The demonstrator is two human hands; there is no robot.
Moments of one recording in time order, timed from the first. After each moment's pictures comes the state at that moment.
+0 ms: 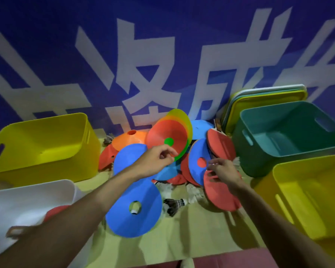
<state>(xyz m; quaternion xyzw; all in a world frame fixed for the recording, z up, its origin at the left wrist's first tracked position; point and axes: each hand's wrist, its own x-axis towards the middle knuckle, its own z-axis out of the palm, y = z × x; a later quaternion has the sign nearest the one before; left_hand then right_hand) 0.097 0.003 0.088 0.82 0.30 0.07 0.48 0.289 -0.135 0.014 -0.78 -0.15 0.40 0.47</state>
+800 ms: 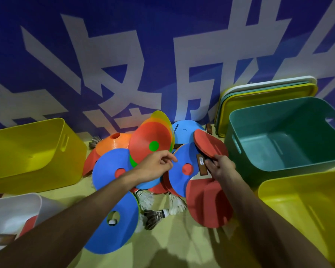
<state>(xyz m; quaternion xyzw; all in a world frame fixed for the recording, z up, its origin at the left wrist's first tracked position) 0.200 0.001 0.044 0.79 0.34 0.01 0.51 0.399 -0.104 -0.028 -0.58 0.19 0.45 0.65</state>
